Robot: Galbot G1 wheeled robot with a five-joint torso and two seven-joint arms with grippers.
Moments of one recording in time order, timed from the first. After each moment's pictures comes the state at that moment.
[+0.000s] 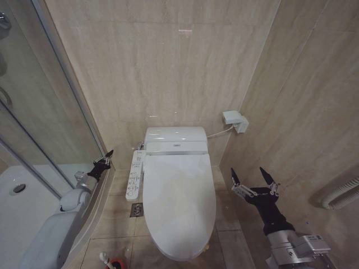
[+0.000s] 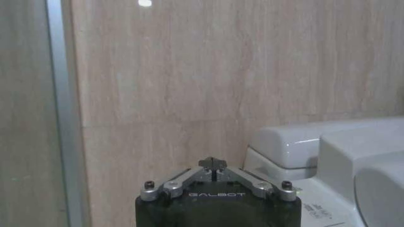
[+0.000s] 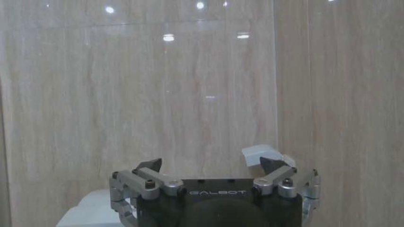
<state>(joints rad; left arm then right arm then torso) 0.75 -1.08 -0.43 -1.14 -0.46 -0.23 0.36 -1.75 1.40 0.67 2.46 0.27 -0.03 0.02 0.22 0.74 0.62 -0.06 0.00</state>
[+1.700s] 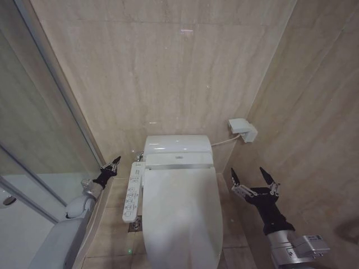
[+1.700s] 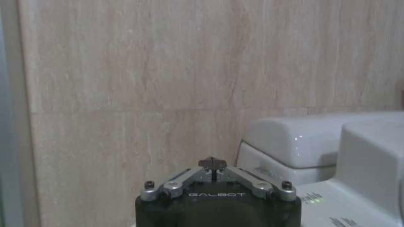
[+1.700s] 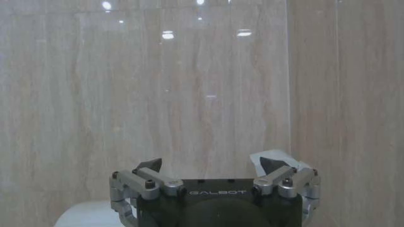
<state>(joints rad) 0.82 -1.13 -0.46 -1.15 -0.43 -0.26 0.44 -1.75 1.40 0.67 2.46 0.27 -0.03 0.02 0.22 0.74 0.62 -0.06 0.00</state>
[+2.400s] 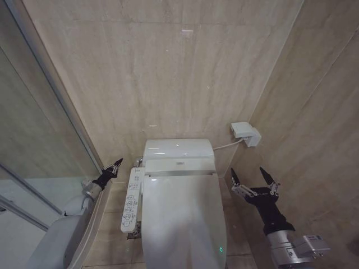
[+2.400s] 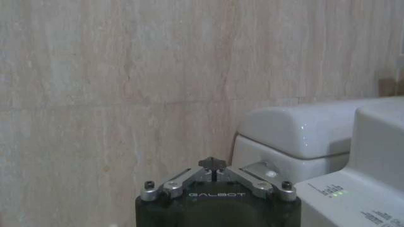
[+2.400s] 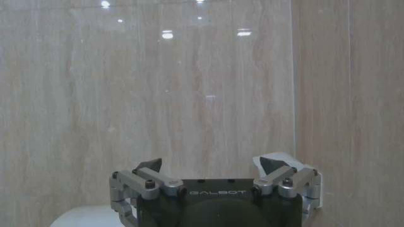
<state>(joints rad) 0.73 -1.11 -0.42 -1.00 -0.44 -0.33 0.59 -1.75 1.40 0.67 2.46 0.27 -0.03 0.02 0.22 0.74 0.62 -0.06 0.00</state>
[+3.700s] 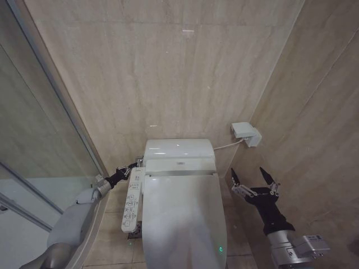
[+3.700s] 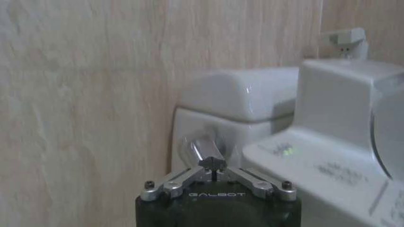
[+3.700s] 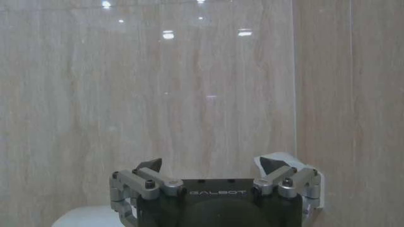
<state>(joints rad) 0.52 -1.18 -0.32 -0.65 -0.36 -0.44 0.88 -1.75 1.40 0.67 2.46 0.27 -0.03 0.02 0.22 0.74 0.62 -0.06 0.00</state>
